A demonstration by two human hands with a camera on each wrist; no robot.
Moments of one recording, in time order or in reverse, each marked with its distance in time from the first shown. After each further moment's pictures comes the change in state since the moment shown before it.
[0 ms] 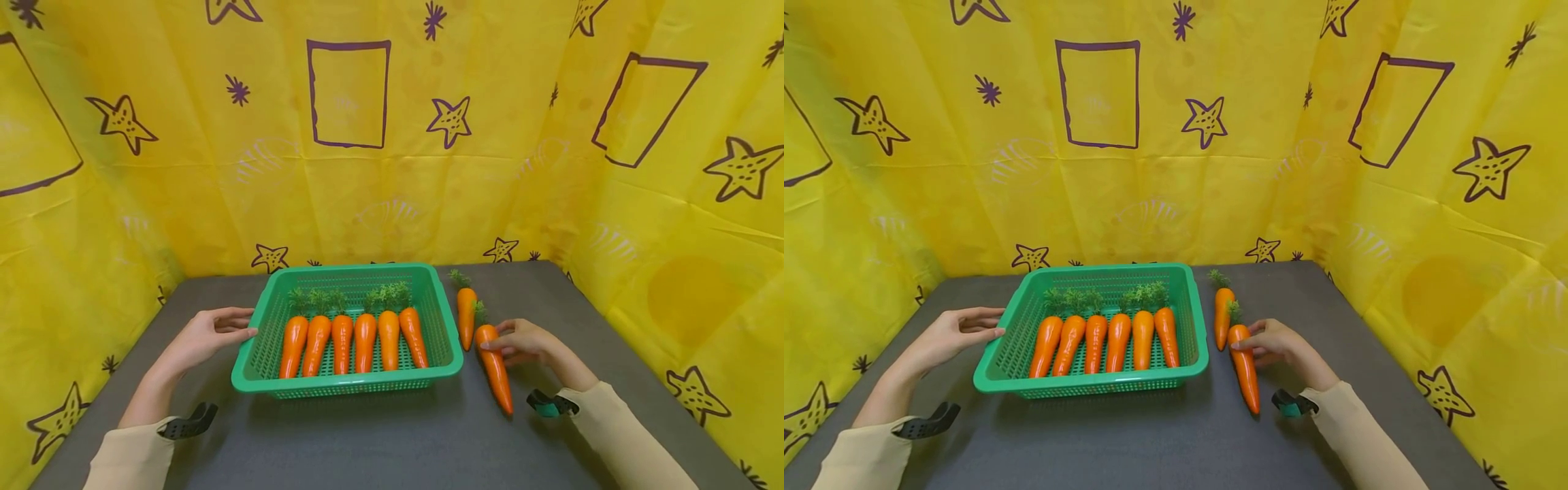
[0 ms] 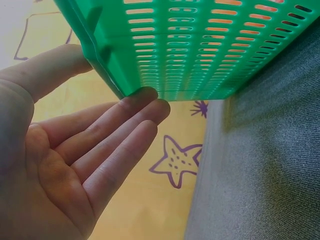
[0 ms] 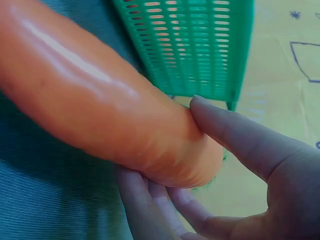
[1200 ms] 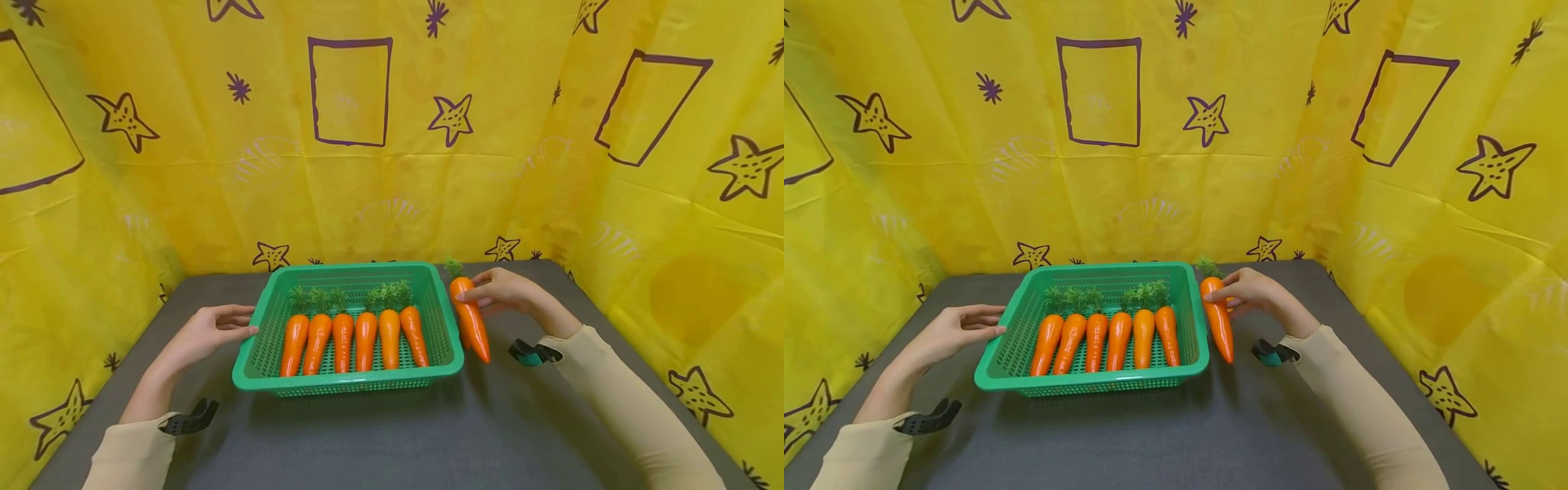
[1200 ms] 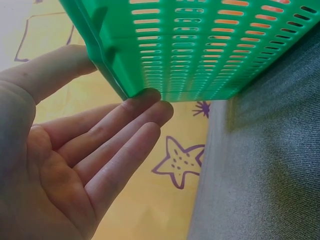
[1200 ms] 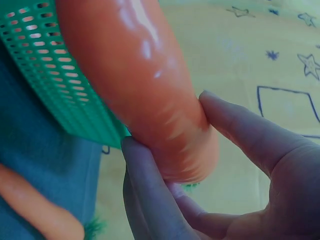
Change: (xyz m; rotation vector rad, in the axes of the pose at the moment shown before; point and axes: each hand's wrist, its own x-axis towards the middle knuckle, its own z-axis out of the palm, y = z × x) left_hand 0.002 0.003 -0.001 0.024 -0.006 0.001; right_hand -0.001 -0.103 -0.004 -0.127 -0.091 -0.120
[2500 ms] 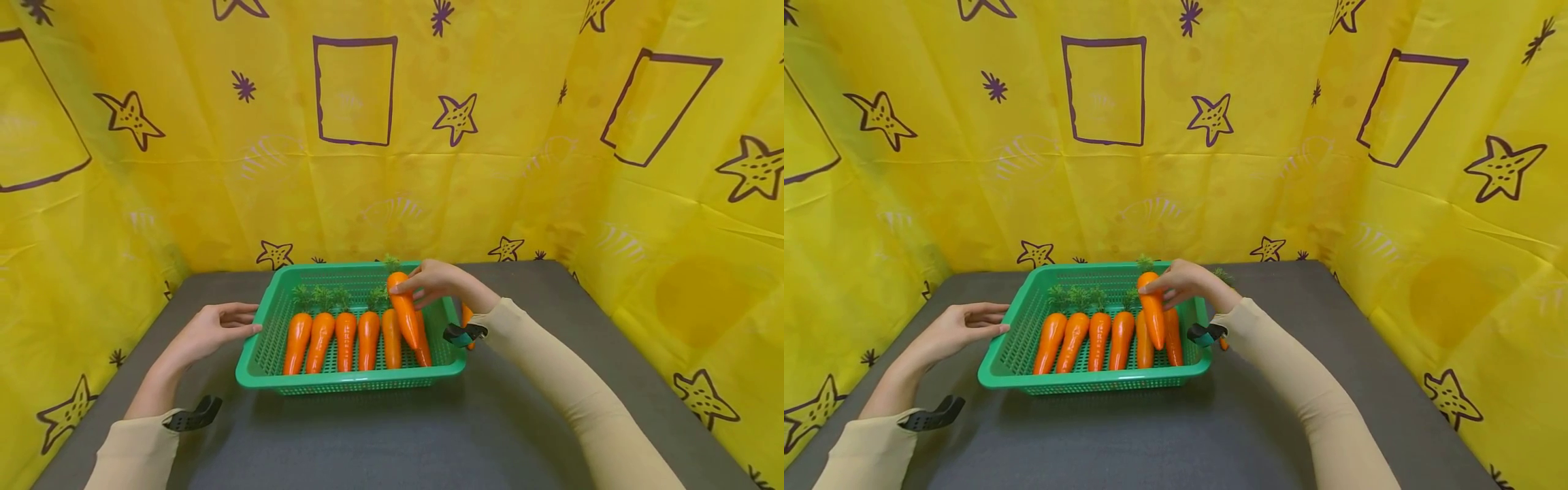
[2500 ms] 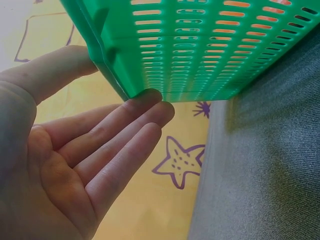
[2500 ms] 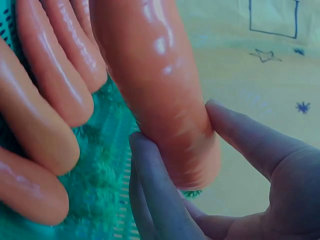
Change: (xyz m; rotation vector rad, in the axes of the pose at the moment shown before) left_hand 0.001 0.000 0.000 -0.008 -0.007 -0.011; right_hand 0.061 -0.068 0.069 -0.009 -0.126 0.006
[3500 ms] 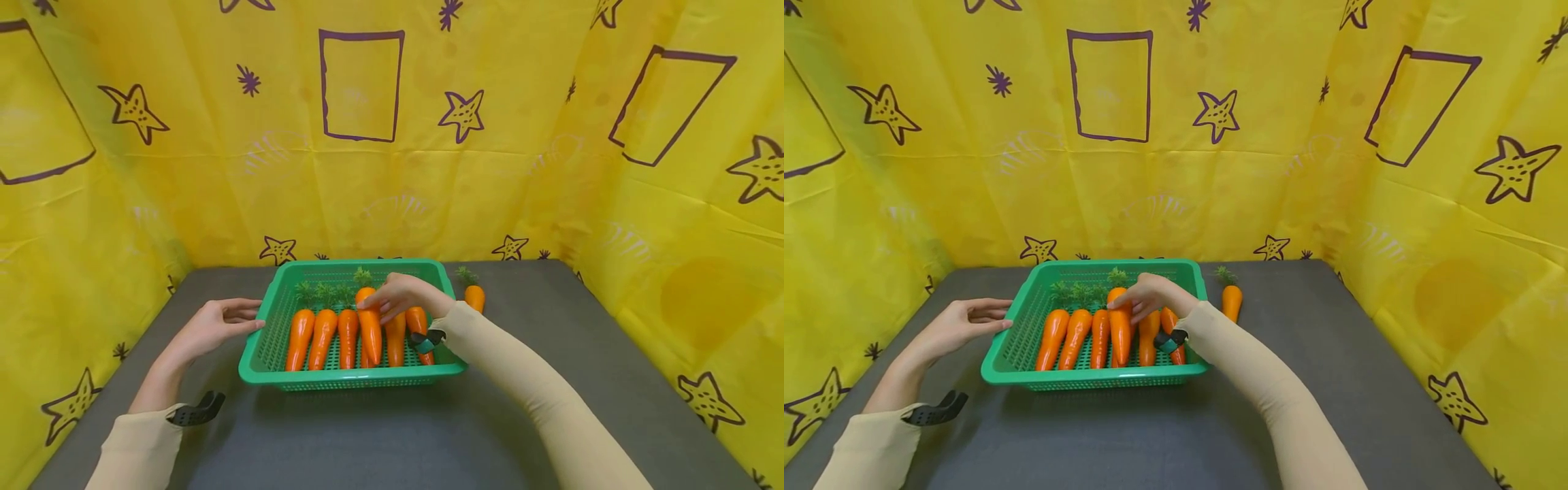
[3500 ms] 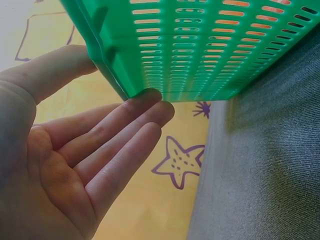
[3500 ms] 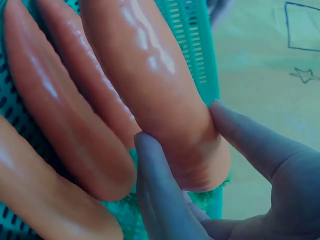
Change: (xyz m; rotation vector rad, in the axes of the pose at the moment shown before) left_hand 0.000 -0.003 0.000 -0.013 0.007 0.003; right_hand 0.049 -0.008 0.058 0.026 -0.063 0.058
